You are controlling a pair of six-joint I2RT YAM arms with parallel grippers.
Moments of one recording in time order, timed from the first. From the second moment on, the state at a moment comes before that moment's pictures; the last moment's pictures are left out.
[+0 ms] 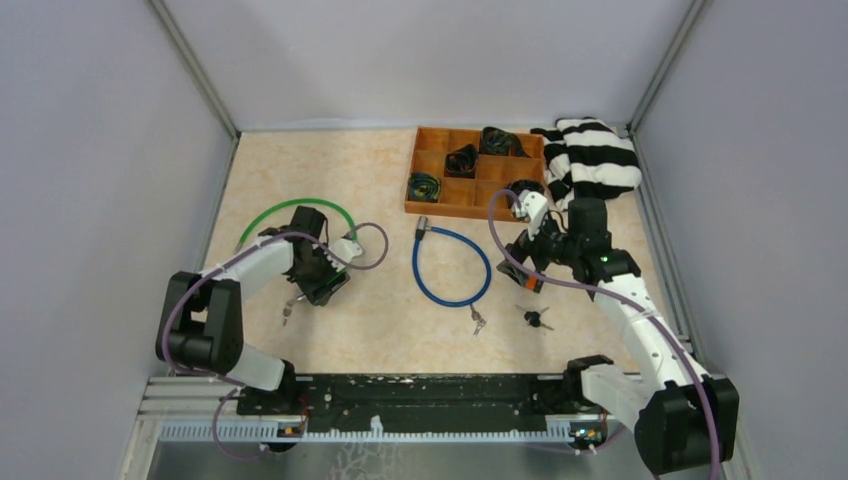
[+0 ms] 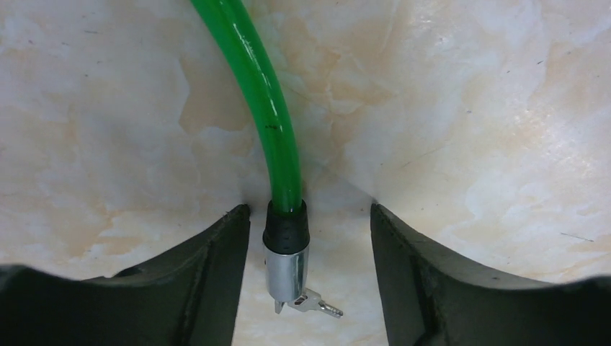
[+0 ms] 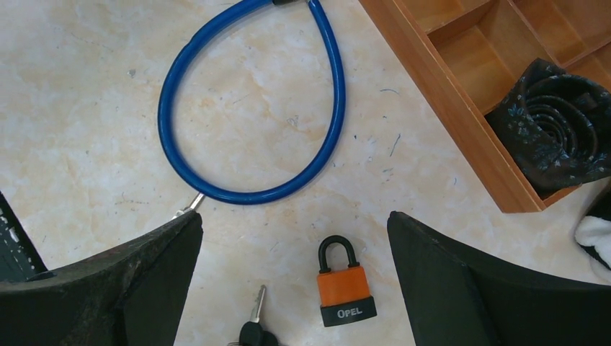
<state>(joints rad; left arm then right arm) -0.21 1.47 0.80 -0.67 0.09 0.73 0.17 0.99 0.74 -0.42 -0.62 -0.47</state>
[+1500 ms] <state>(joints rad) -0.68 1.10 0.63 -0.94 -0.12 1.04 0.21 1.13 0.74 -0.44 -0.68 -0.50</state>
